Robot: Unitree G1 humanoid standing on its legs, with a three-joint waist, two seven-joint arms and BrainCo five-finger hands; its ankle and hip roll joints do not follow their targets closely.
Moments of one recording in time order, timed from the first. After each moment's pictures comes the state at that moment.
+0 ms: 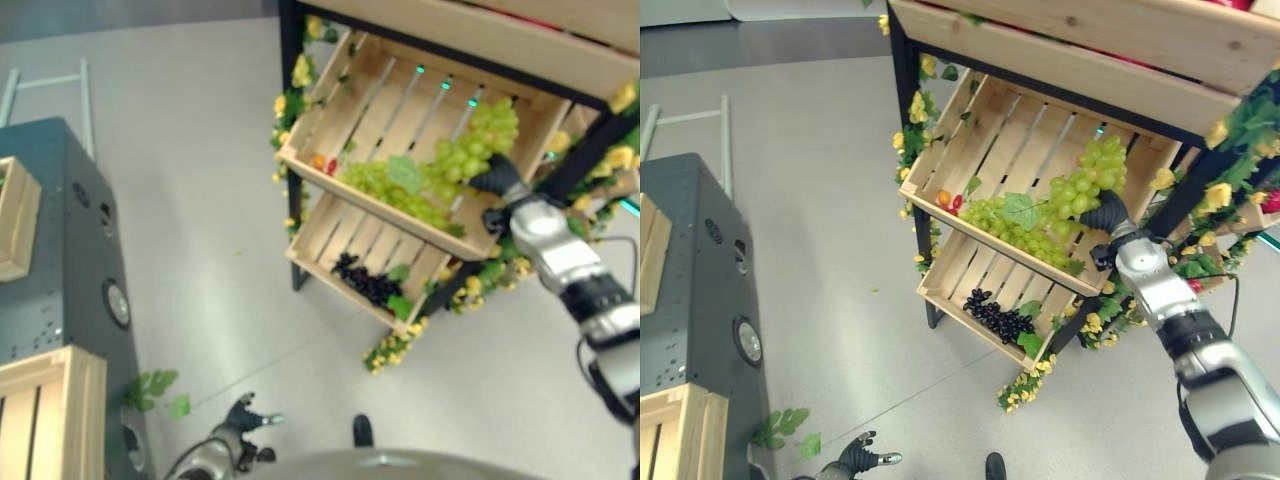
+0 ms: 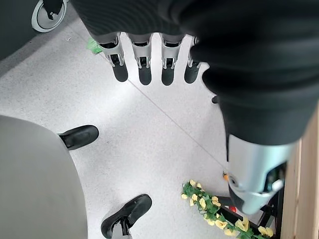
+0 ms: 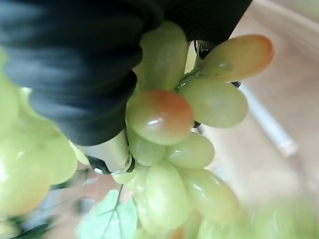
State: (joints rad) left arm -0.03 0.22 -0.37 1.11 -0.04 -0.05 0.12; right arm -0.81 -0.80 0.49 0.68 0.36 0.03 -0.13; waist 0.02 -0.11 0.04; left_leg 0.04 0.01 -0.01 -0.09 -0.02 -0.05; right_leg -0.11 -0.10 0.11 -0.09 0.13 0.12
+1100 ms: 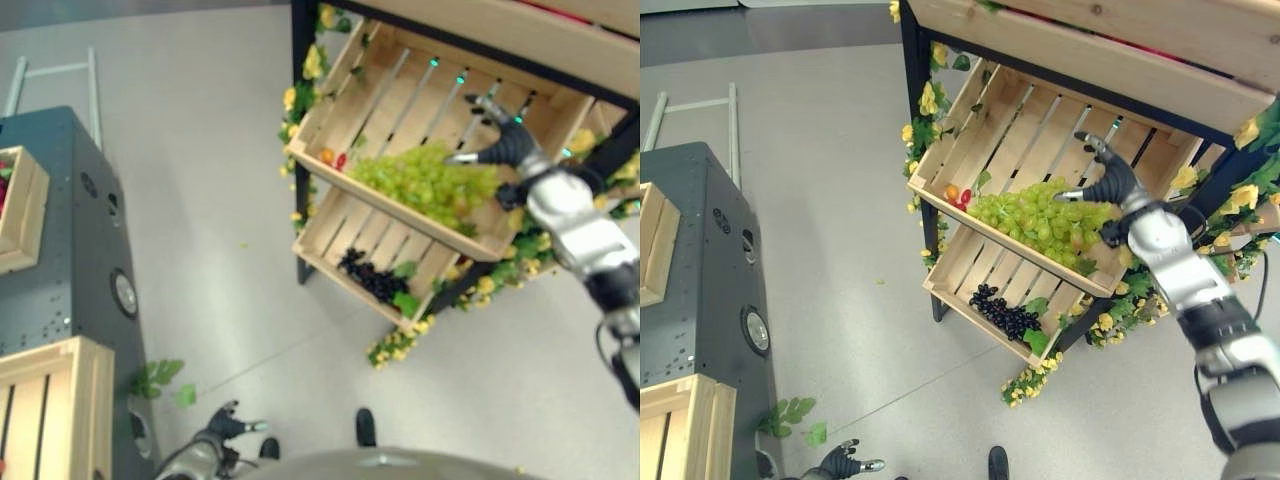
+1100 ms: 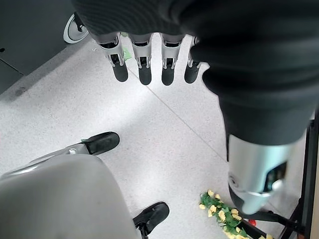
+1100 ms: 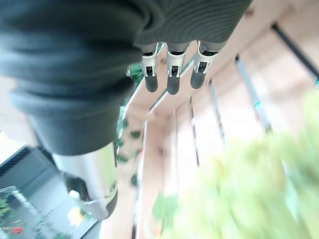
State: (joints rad) left arm 0.00 0.28 -0.33 1.12 -0.05 -0.05 0.07; right arm -0.58 -0.88 0.30 0.21 0.28 -0.03 -0.04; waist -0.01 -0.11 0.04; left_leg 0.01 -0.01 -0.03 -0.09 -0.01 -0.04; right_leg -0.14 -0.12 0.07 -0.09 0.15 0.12
